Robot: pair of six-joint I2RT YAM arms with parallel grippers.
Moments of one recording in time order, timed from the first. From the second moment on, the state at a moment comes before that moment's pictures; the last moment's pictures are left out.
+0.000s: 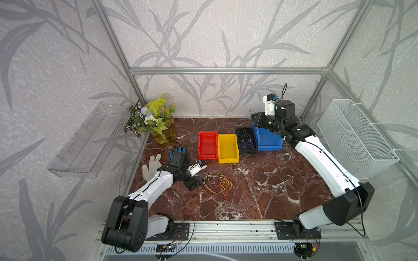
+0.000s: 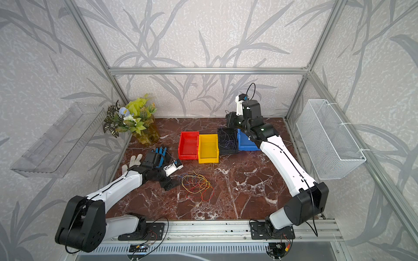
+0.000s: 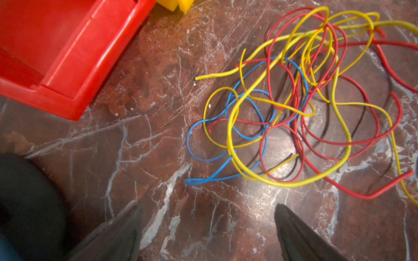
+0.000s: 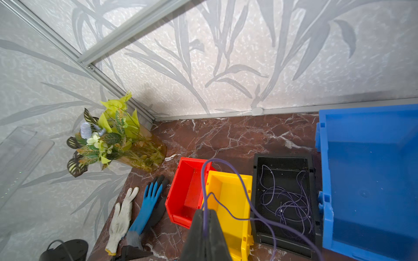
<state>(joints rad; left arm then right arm) -0.21 1.26 0.62 -0.50 0.39 0.71 0.39 1.54 1.58 -0.46 -0.18 0.47</state>
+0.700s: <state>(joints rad) -0.21 1.26 0.60 -0.49 0.35 0.73 0.37 1.93 1.62 -0.31 -0.08 0.36</state>
